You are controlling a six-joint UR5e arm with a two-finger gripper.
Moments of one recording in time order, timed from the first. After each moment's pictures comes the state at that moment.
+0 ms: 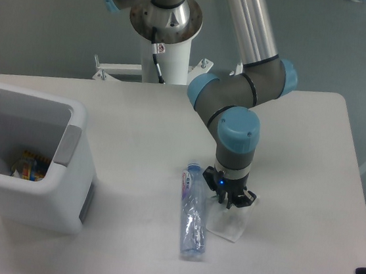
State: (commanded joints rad) arm 2.50 -2.08 -1.73 -0.75 1.59 1.07
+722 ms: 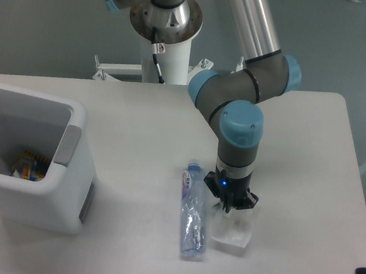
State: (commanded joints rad) arm 2.51 -2.05 -1.63 -0.75 1.40 0.95
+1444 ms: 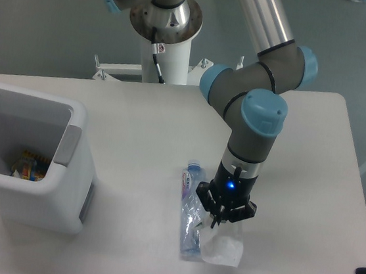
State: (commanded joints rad) arm 2.53 -1.98 -1.63 -0.76 1.17 0.78
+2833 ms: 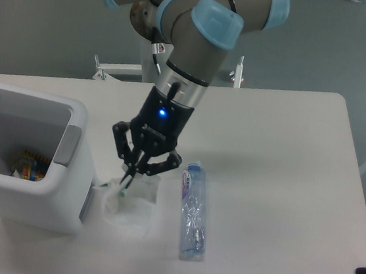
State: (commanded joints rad) arm 2.38 -1.74 -1.63 -0.76 0.86 0.60
